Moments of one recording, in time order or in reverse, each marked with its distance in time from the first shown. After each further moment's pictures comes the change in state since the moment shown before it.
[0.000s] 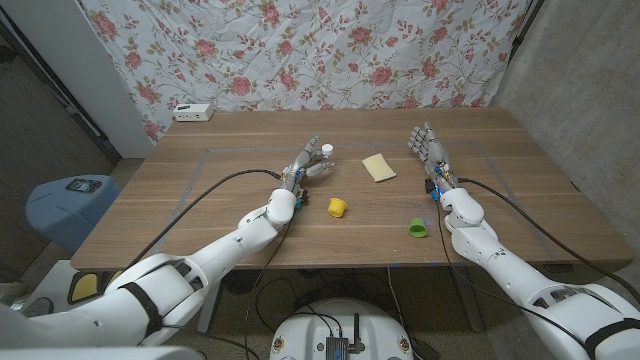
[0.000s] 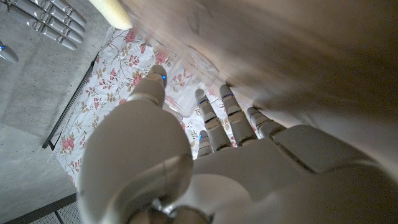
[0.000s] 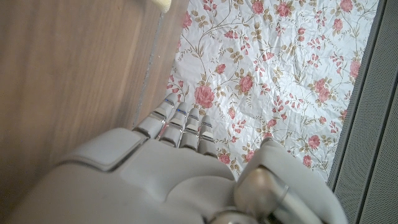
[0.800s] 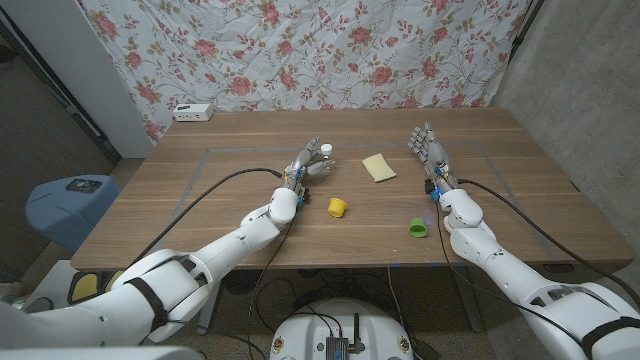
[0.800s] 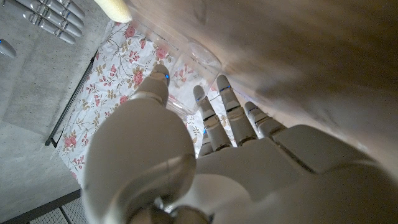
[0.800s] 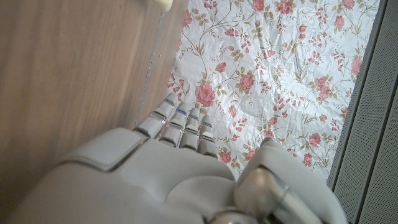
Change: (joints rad) left arm -0.011 -0.013 0.008 0.018 0.012 -0.010 0.036; left_hand 0.034 0.026 -0.024 -0.001 -0.004 0.055 0.059 0.000 0.000 0.091 -0.002 0.004 0.000 0.107 -0.010 0.013 0.003 0.048 -0.002 0.004 0.000; right arm 0.006 0.013 0.002 0.026 0.000 0.018 -0.001; right_hand -0.001 0.001 0.000 0.000 0.000 0.000 0.000 0.000 0.000 0.000 0.000 0.000 0.002 0.000 0.000 0.000 0.000 0.000 0.000 0.000 0.000
